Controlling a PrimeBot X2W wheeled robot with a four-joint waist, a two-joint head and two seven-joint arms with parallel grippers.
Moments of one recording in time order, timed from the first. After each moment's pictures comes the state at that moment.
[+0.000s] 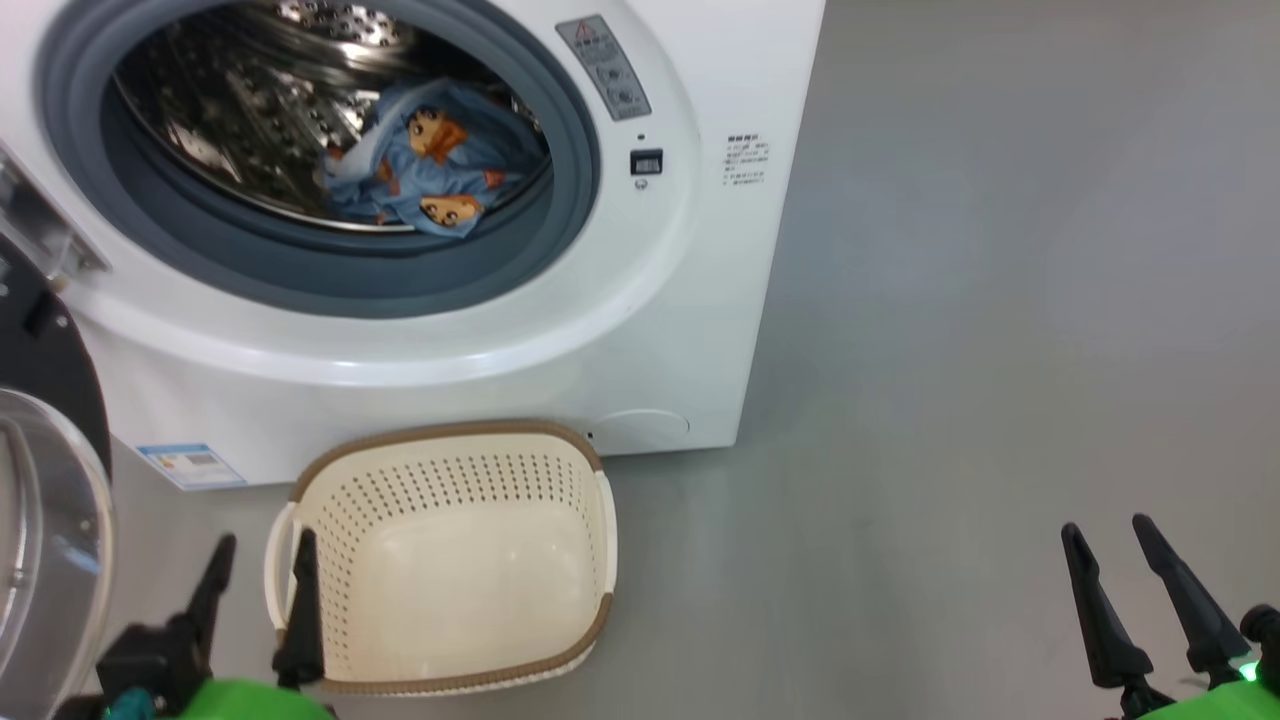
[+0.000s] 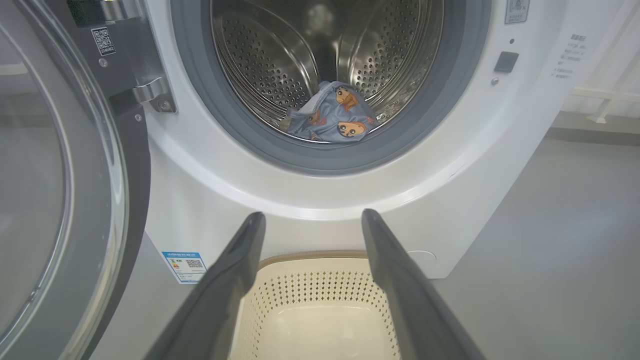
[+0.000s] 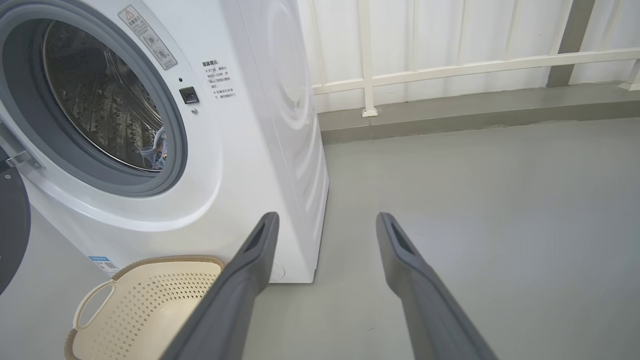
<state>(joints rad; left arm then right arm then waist) -0.10 0.02 0.12 0.27 -0.12 -0.09 -0.26 0.08 -0.28 -0.01 0.07 0.44 0.12 -0.26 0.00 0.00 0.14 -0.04</state>
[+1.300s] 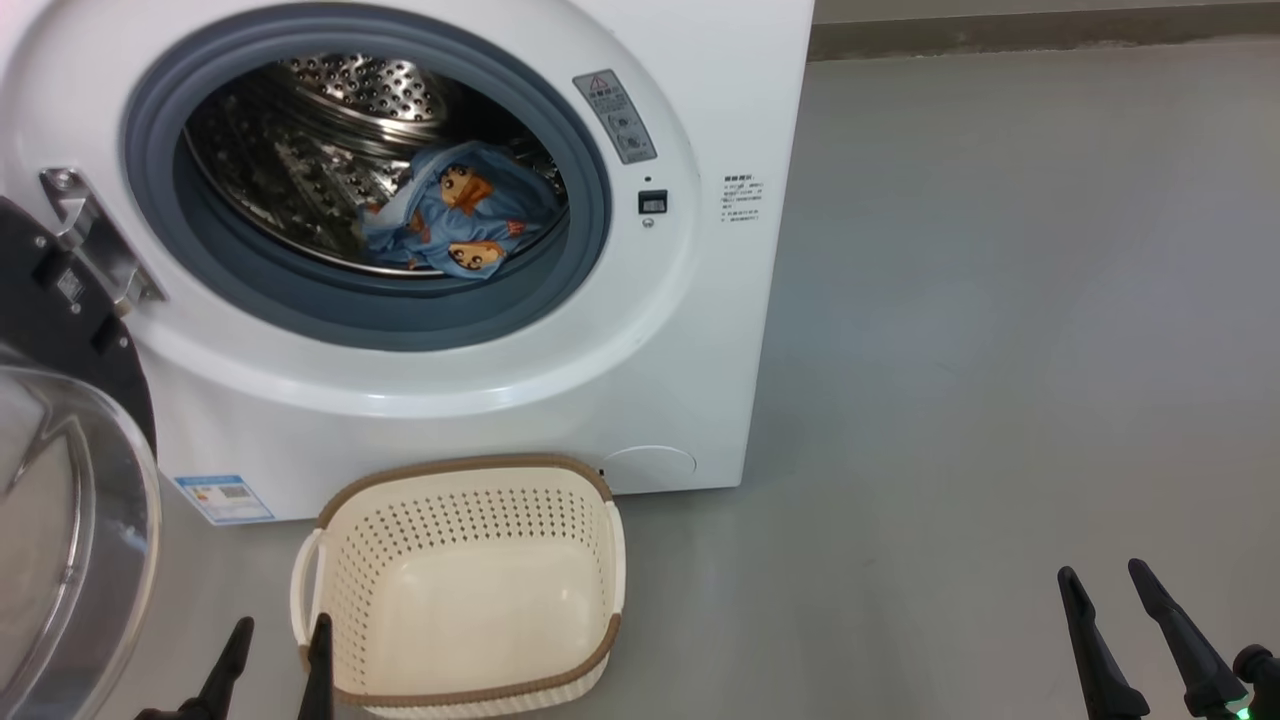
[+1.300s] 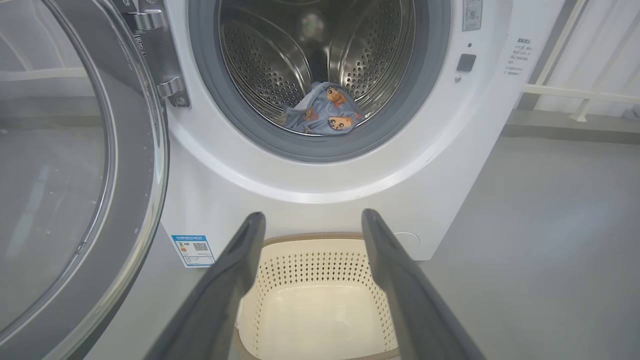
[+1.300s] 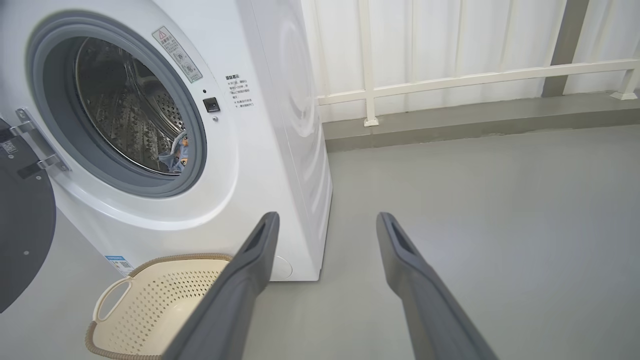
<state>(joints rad) 0.08 0.04 0.09 0.18 -0.14 -0.06 -0.26 0.15 -0.26 -0.01 0.07 0.43 0.12 -0.26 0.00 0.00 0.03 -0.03</state>
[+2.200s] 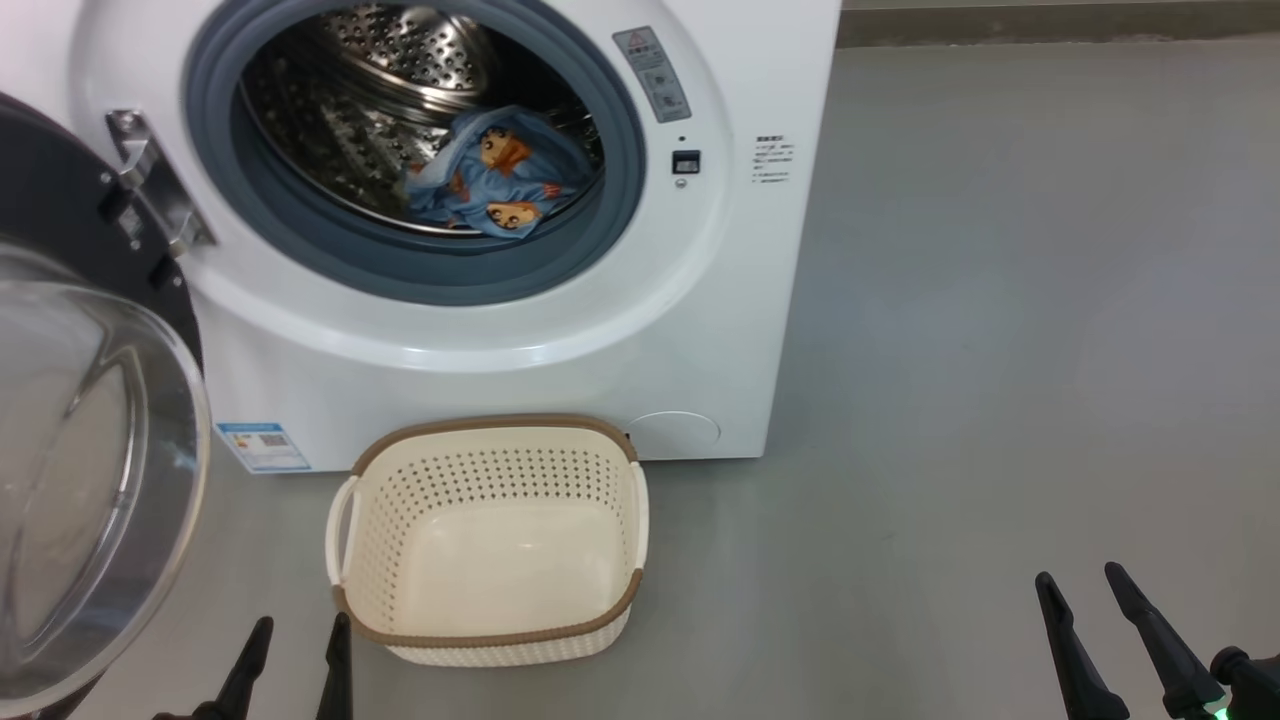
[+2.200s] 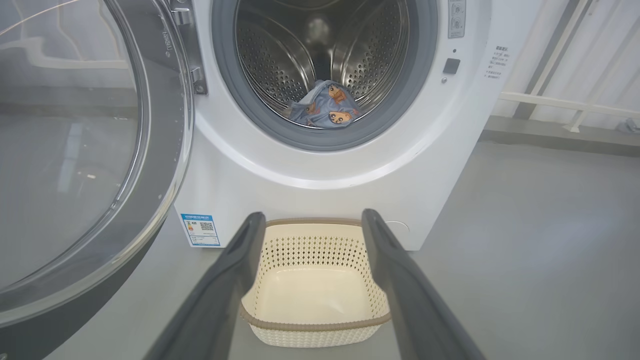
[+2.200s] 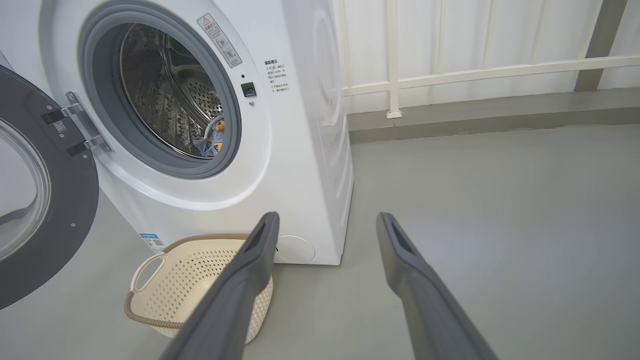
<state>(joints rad) 0.10 0.04 0.05 0.14 -0.18 -0.02 -0.26 0.15 -0.26 0.02 0.07 0.43 0.12 -0.26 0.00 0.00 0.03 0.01</state>
